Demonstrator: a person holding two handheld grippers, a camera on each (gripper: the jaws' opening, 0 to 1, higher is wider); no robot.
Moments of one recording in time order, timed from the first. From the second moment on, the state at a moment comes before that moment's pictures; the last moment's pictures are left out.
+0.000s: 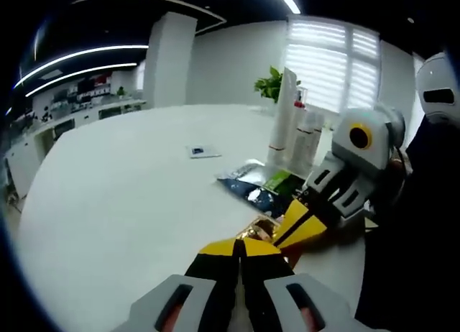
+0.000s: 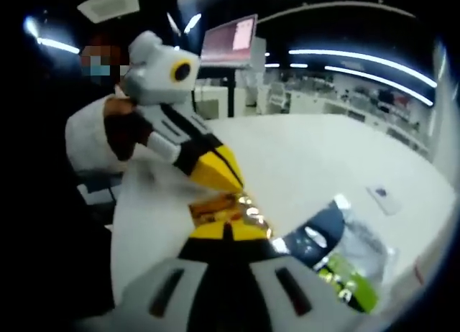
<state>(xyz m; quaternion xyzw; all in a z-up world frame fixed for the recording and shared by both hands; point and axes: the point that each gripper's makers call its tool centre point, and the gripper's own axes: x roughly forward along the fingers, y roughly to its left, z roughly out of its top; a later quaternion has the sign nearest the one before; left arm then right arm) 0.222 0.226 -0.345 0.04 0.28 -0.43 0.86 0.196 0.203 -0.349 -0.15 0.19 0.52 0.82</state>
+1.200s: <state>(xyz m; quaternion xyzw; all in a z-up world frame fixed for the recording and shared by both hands) 0.225 0.224 -0.343 -0.07 0.32 -0.42 0.84 0.204 0.202 -0.330 -0.08 0.18 0.53 0.82</state>
